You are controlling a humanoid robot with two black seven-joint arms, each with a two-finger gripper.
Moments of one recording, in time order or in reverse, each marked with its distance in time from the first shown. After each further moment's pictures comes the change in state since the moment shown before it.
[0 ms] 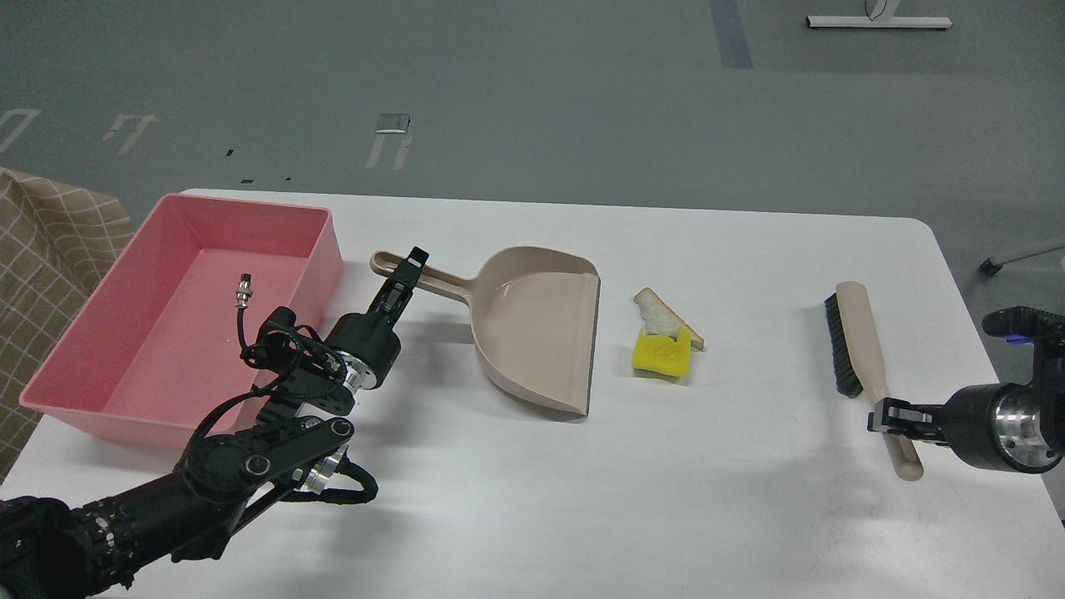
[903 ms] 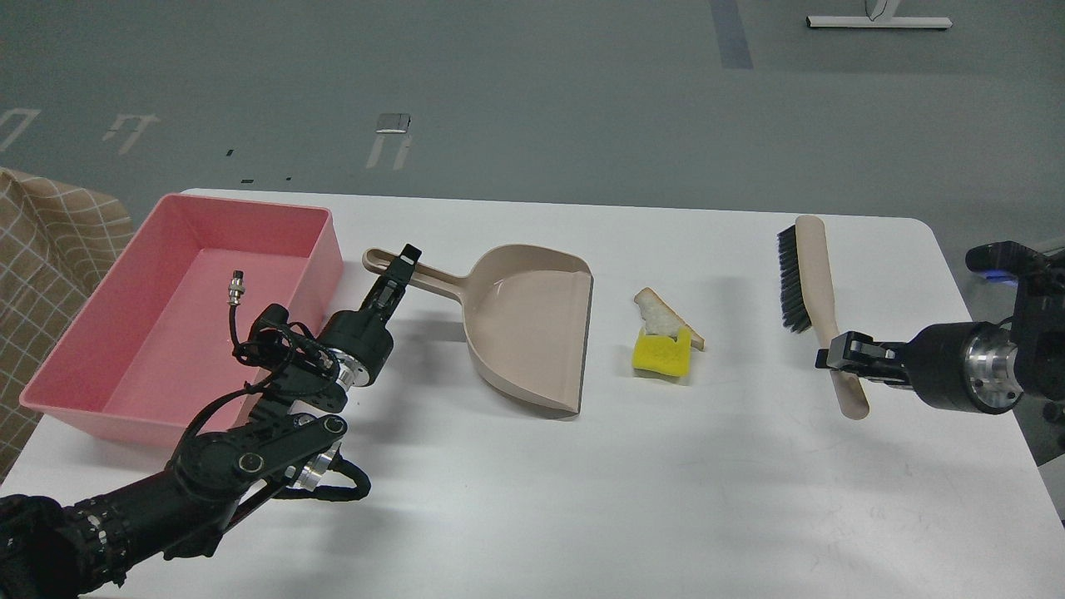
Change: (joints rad) left arm -0.001 0.017 0.000 0.000 0.000 0.000 0.003; right arm 0.095 0.045 0.064 0.026 0.132 0.000 0.018
